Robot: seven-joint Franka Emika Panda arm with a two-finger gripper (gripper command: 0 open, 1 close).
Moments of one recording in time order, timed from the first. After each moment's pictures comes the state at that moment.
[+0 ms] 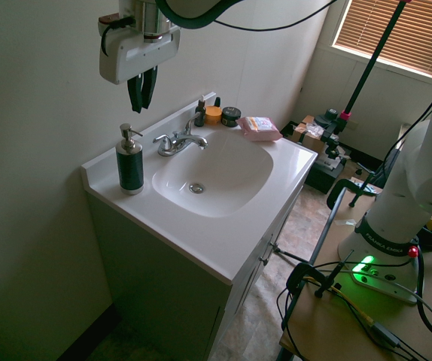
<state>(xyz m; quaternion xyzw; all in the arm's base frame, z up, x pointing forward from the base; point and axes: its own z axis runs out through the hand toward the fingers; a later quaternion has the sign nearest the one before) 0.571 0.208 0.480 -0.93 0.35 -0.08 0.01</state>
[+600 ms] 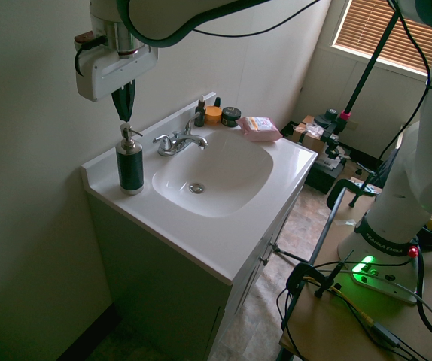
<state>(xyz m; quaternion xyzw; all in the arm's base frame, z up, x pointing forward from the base) 0.605 0.228 0.453 -0.93 0.35 -0.07 -0.02</state>
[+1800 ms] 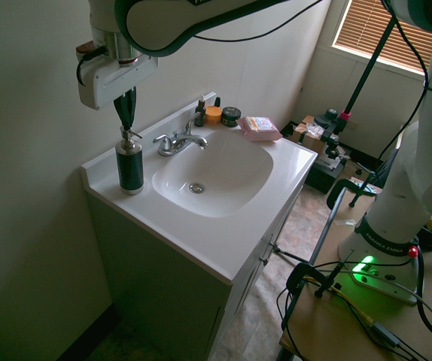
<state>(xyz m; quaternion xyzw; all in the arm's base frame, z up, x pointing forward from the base) 0.604 0.232 0.436 -0.94 0.35 -0.06 -0.03</state>
